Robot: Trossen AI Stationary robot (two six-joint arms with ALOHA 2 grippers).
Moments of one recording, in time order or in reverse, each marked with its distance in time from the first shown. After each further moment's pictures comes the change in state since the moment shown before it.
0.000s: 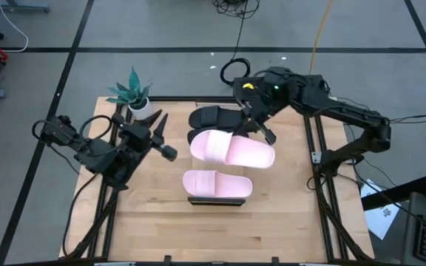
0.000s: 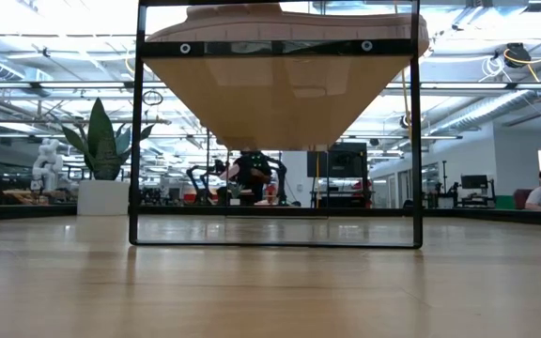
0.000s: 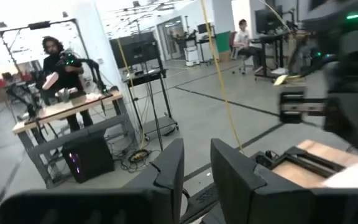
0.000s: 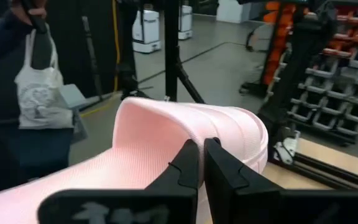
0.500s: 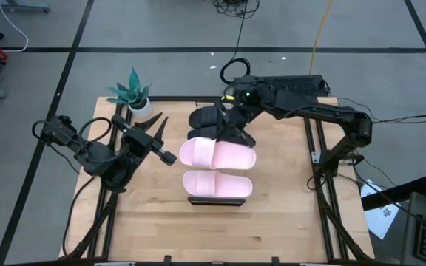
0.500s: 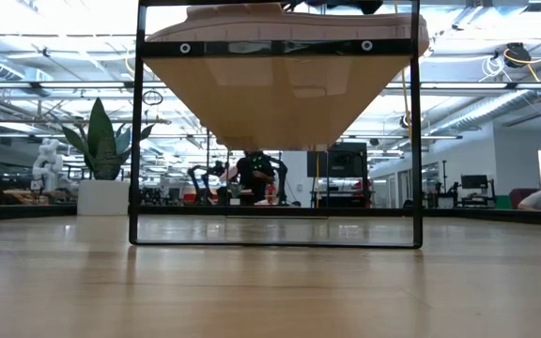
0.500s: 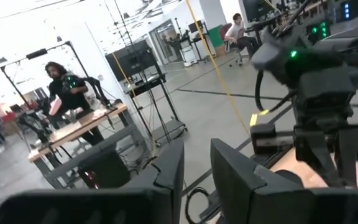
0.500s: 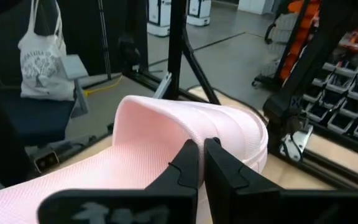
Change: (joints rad) left arm -0.032 0.000 0.000 -0.019 0.001 0.156; right arm 0.011 0.199 0.000 0.081 -0.047 -0.172
